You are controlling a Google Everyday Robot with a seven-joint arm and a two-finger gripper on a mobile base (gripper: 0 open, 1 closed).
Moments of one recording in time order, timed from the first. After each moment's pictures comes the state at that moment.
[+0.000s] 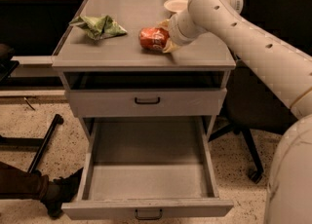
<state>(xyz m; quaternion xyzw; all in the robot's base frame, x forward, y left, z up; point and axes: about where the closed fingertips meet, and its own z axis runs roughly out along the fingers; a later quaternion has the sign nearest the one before) 0.795 -0.048 0.853 -0.75 0.52 -0.16 0.38</state>
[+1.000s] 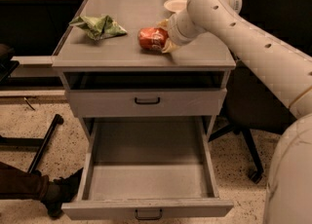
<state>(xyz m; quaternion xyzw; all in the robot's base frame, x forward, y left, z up) 0.795 -0.047 0.853 -0.75 0.52 -0.16 0.38</state>
